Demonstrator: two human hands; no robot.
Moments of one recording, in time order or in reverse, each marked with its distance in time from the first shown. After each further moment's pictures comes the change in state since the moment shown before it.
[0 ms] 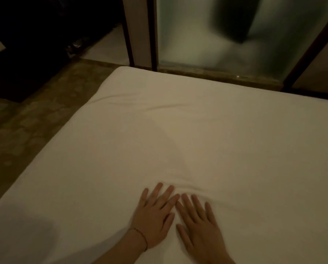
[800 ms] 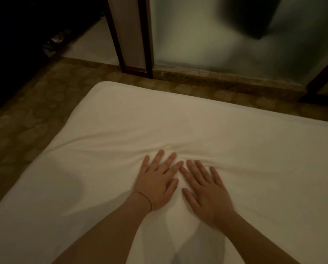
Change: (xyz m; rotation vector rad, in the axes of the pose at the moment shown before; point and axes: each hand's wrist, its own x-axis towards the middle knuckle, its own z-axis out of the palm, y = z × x) left_hand 0.339 -0.170 -0.063 -0.007 0.032 -0.014; right_hand 0.360 0.116 -0.063 -0.127 -0.018 -0.006
